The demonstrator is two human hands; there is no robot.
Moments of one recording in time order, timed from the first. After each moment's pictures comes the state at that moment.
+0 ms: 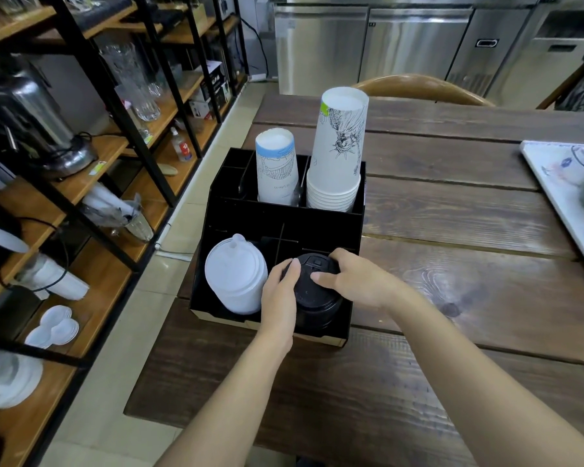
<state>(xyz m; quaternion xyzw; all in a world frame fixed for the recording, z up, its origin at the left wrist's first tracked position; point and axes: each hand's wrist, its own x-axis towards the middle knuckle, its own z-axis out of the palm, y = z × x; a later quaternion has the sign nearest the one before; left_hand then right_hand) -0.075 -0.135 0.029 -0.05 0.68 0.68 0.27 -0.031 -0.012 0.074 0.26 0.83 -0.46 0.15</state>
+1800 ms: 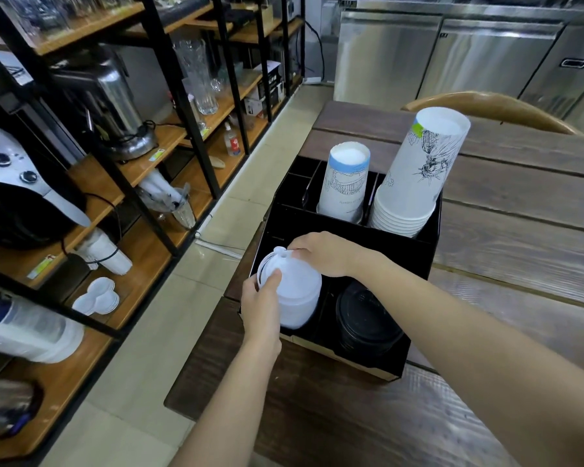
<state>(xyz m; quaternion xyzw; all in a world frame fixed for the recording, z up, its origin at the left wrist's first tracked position) -0.123 -0.197 0.045 -0.21 0.66 0.70 0.17 -0.167 -0.061 0.067 -0.04 0.94 -0.29 0.18</state>
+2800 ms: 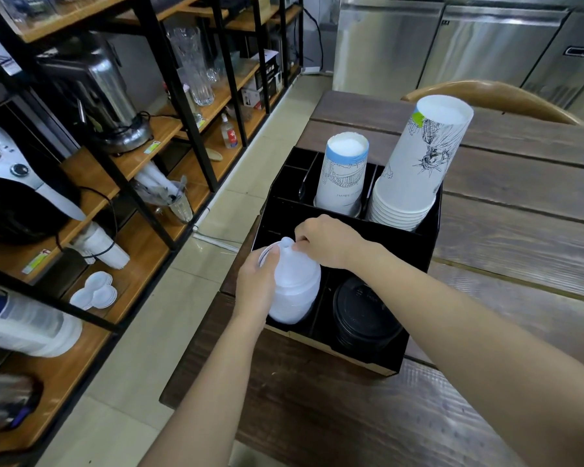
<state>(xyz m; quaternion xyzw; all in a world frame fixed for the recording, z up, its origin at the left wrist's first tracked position) -0.153 -0.198 0.036 -0.07 0.74 0.64 0.16 -0.170 -0.058 0.070 0.01 0.96 -0.23 0.13</state>
